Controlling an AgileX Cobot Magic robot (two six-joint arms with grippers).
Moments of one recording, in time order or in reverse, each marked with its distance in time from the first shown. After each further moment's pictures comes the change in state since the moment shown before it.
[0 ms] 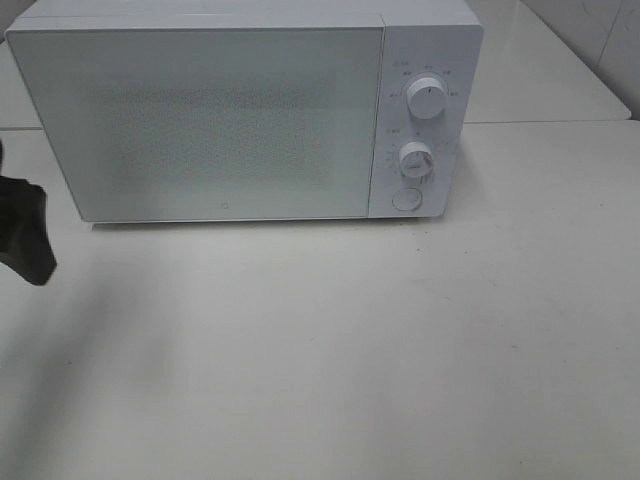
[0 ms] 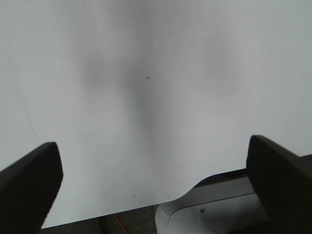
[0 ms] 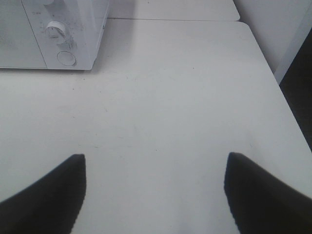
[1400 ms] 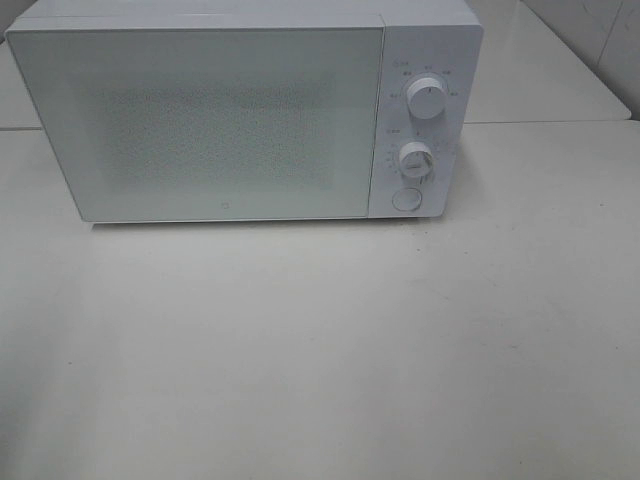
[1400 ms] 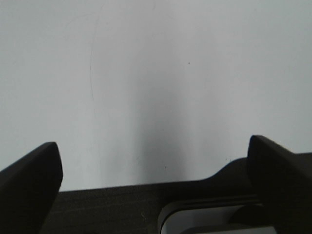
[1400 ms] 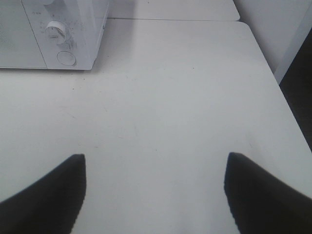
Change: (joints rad) left arm 0.145 -0.859 0.438 0.044 0.006 0.007; right arm 0.000 0.000 0.000 -0.001 0.000 0.000
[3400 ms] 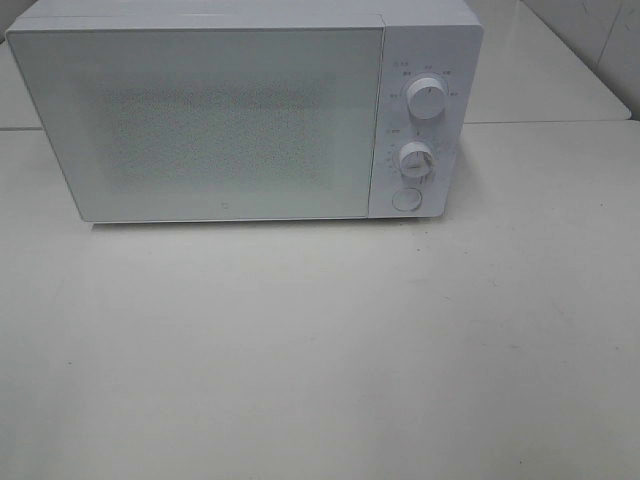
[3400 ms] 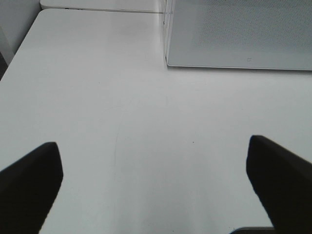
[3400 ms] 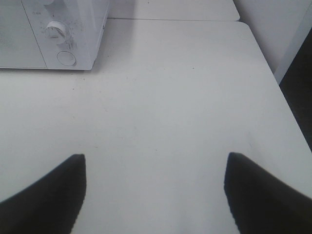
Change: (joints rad) left arm 0.091 -0.576 0.015 0.004 0.033 0.001; right arm 0.000 0.000 0.000 0.001 0.000 0.000
